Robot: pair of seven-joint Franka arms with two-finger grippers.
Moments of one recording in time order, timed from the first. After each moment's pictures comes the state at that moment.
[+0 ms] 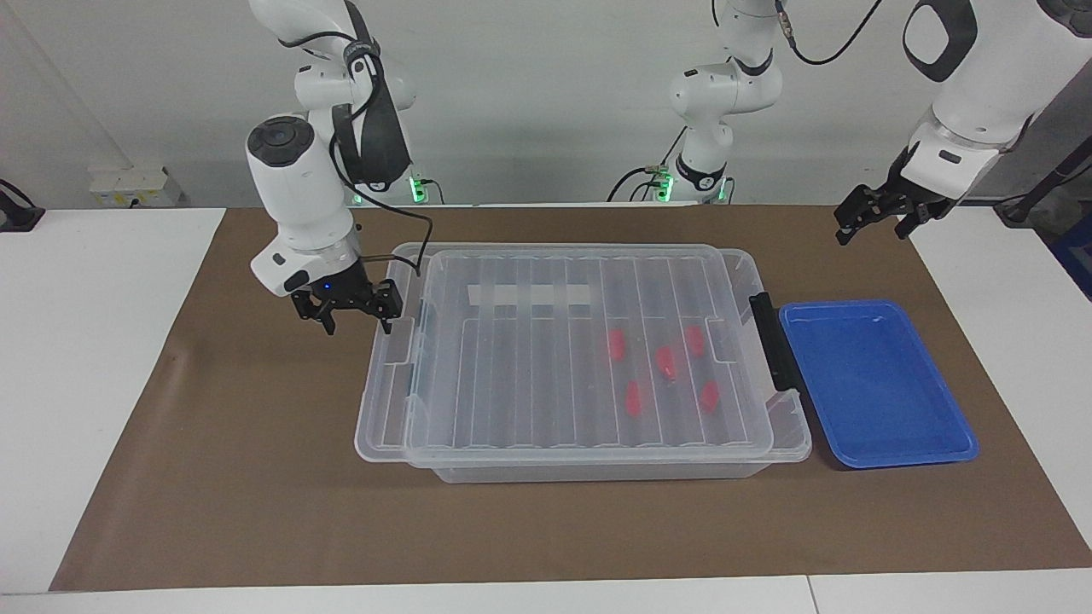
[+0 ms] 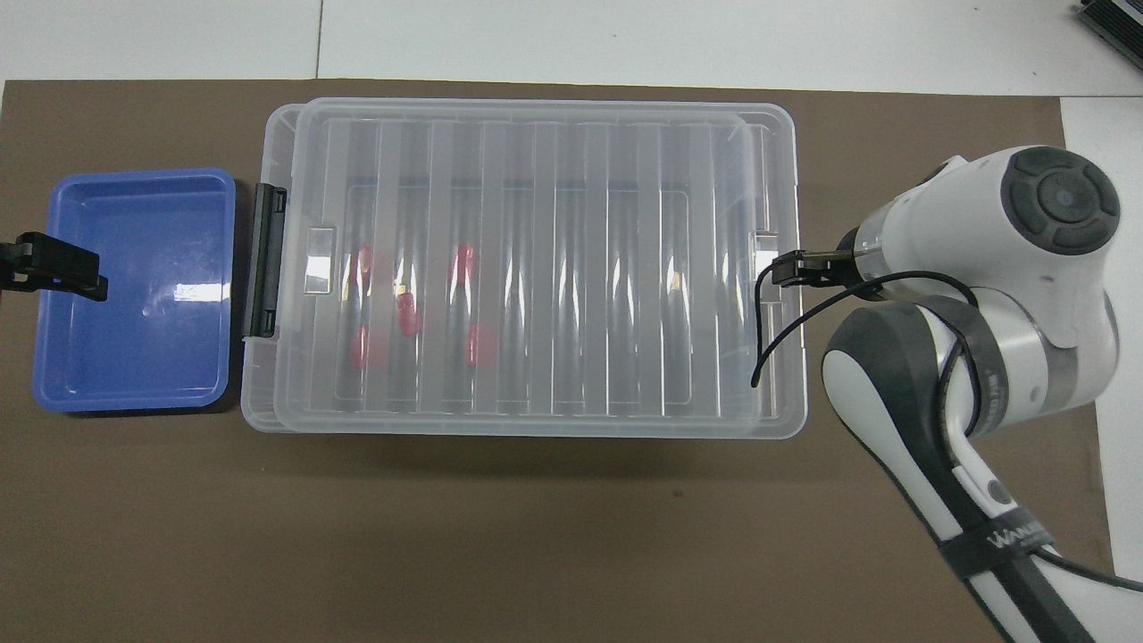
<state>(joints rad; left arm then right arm) 0.09 0.04 -0.08 -1.54 0.01 1.52 -0.02 0.03 0.11 0.10 -1.87 -0.04 2.05 0.15</state>
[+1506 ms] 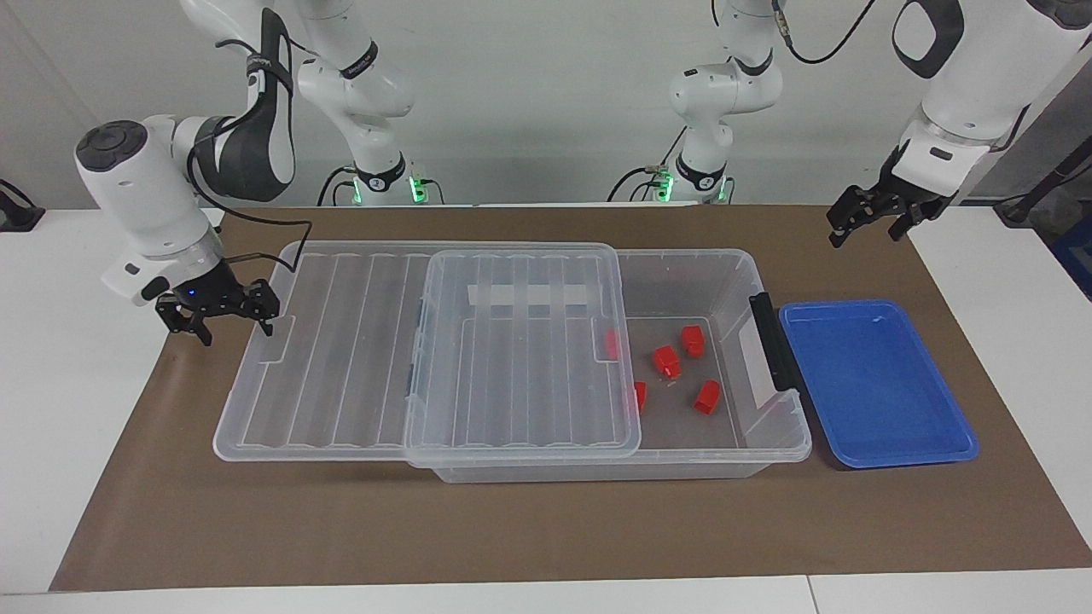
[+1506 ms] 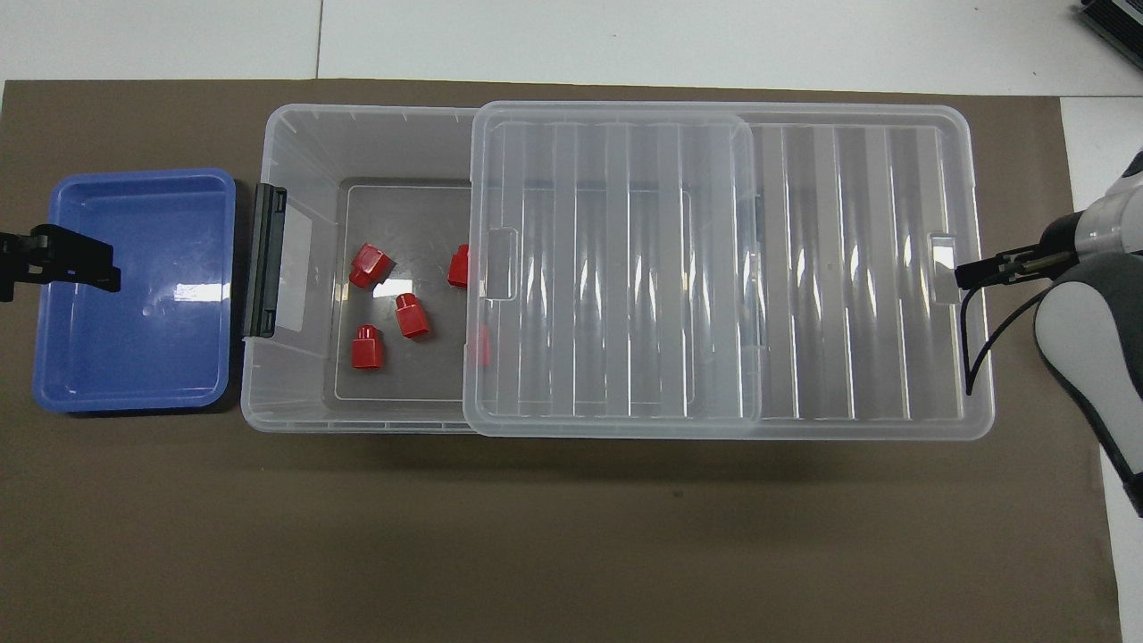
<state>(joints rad) 0.05 0.03 -0.10 -1.54 0.01 1.58 -0.12 -0.25 0.11 0.10 -1.87 -0.04 2.08 -0.33</state>
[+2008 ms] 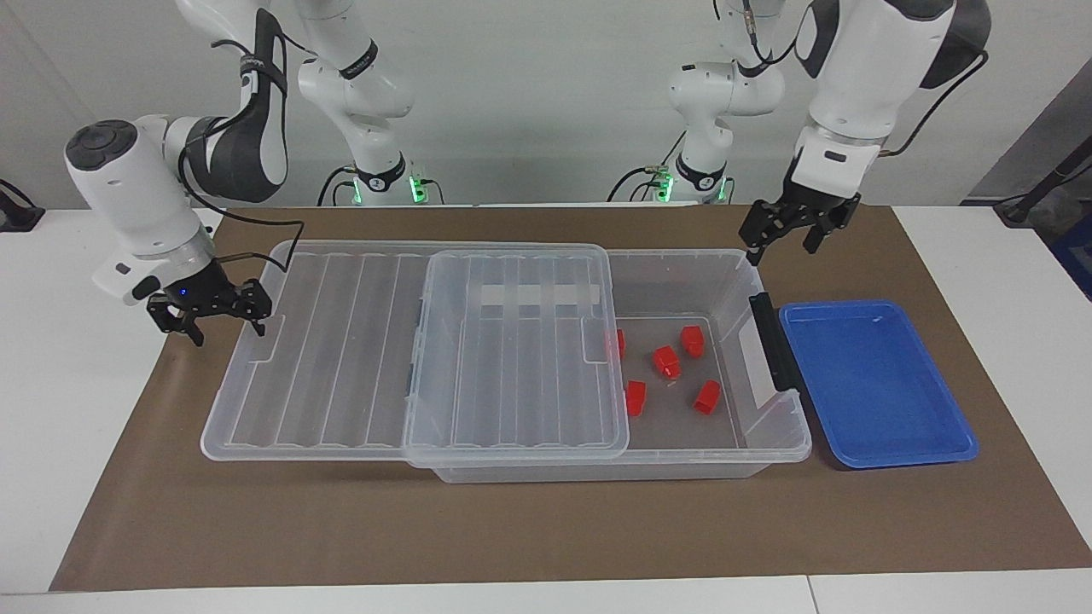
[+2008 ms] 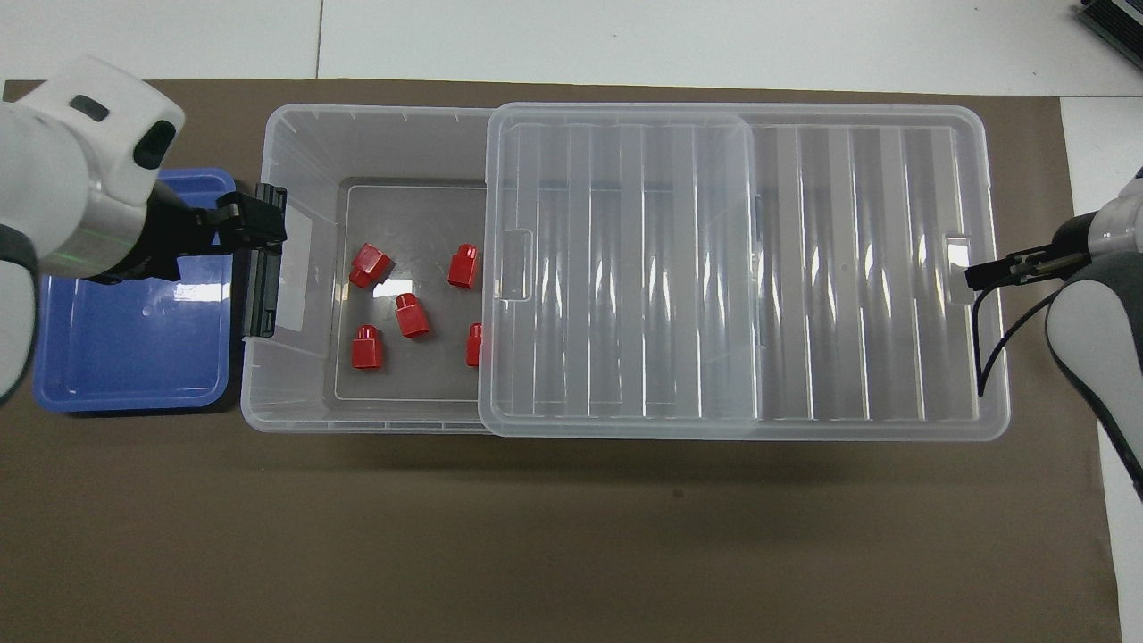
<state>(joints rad) -0.19 0.04 -0.10 -1.62 0.01 1.76 -0.49 -0.26 0.11 0.11 -1.87 -0.04 2.08 -0.34</state>
